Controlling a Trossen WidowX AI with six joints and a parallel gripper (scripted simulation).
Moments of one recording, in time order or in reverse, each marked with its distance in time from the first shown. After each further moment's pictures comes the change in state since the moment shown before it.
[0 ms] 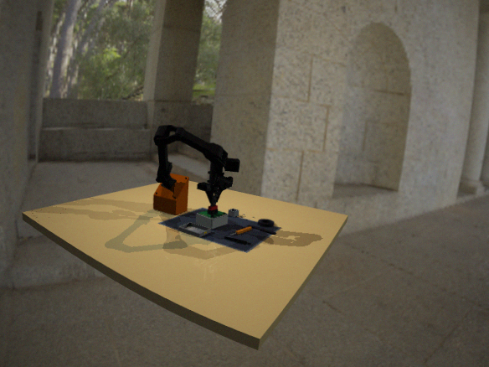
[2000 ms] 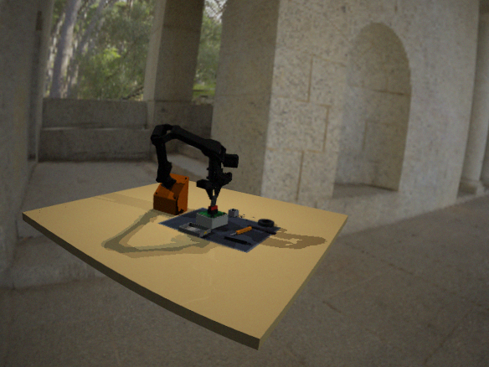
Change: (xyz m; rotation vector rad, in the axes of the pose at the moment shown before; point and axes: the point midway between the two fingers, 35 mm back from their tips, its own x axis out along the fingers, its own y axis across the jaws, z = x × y) arm -0.021 -0.004 0.000 -0.007 0.020 0.093
